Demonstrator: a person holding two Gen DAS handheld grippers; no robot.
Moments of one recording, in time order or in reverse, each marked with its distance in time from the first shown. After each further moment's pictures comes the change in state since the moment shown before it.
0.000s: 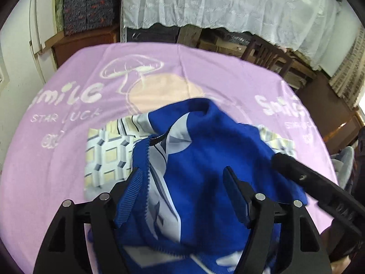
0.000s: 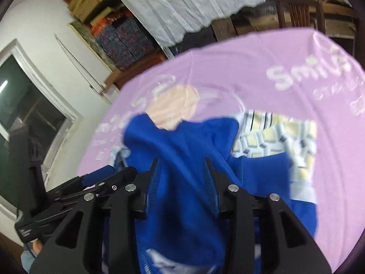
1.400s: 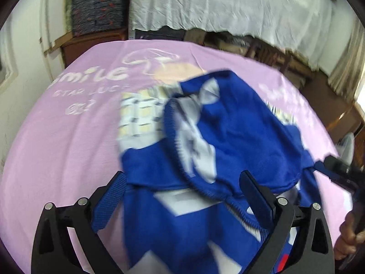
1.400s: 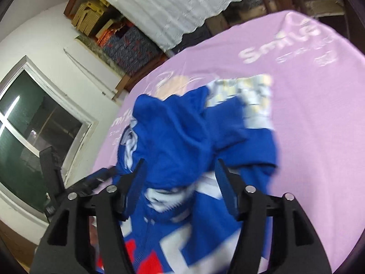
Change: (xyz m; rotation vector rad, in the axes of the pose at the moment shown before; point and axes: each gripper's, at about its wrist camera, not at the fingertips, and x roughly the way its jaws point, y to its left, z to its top) left arm -0.048 0.044 -0.072 -0.031 -0.060 -0.015; right arm -0.102 -0.045 -0.073 0.070 -0.077 0.083
